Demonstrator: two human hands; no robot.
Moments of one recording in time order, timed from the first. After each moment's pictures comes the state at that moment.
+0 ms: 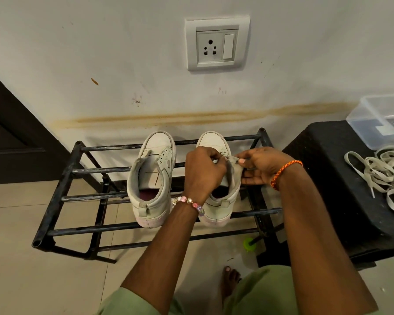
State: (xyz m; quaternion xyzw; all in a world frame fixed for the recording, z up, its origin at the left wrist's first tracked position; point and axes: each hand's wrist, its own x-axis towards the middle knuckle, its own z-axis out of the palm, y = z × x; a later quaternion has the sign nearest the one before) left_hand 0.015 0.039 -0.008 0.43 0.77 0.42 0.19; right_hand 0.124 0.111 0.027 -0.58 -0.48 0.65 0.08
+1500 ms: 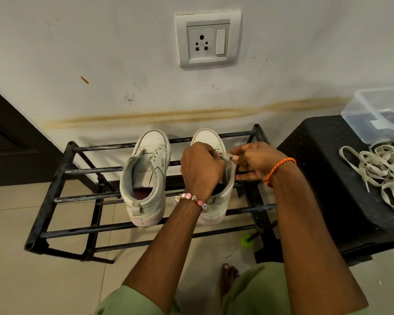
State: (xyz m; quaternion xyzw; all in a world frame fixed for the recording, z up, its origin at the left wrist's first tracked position) left_hand 0.030 0.041 0.003 0.40 0.82 0.37 0.15; right_hand 0.126 0.112 0.024 -0.55 -0.52 0.64 0.09
